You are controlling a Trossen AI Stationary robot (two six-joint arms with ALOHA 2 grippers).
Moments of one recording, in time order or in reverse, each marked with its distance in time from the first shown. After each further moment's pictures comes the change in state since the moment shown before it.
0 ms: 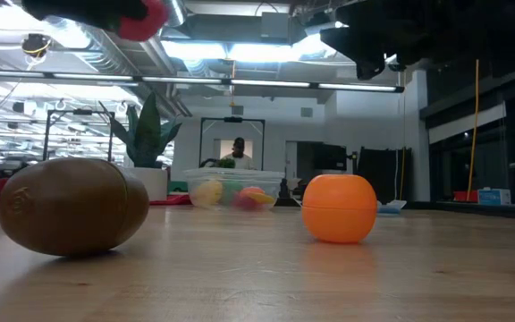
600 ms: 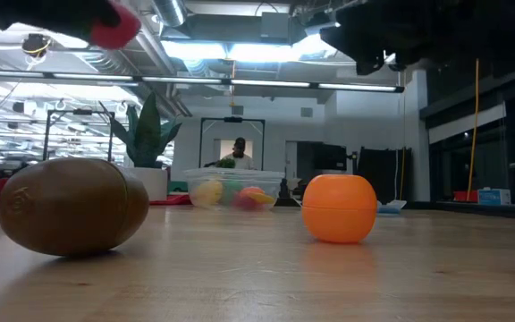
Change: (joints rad) left arm -0.053 -0.001 0.000 -0.192 0.012 -0.340; right arm 0.000 0.000 0.000 -0.007 0.001 -0.086
